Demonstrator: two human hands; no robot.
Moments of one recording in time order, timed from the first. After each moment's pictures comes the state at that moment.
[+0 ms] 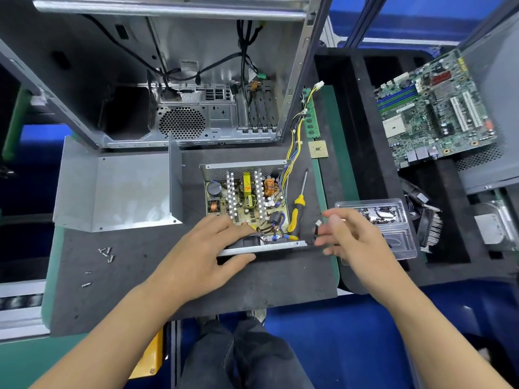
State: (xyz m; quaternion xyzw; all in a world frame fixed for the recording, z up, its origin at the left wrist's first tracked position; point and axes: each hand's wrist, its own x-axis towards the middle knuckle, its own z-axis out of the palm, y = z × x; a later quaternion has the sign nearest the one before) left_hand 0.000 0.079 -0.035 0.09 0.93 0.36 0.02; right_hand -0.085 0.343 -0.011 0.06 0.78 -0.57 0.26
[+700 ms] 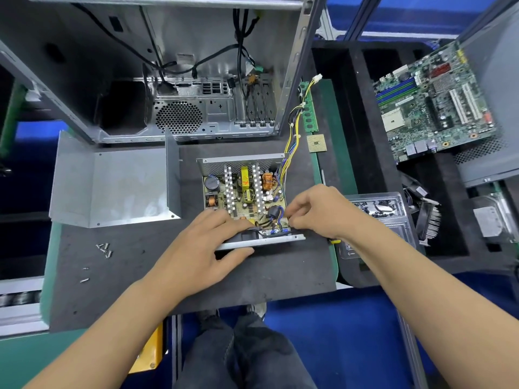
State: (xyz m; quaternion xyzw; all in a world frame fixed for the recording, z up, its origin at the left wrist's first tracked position) left_hand 0.003 0.079 -0.037 0.08 0.93 0.36 0.02; right_hand -0.140 0.293 -0.011 -0.11 0.89 -0.25 0.36
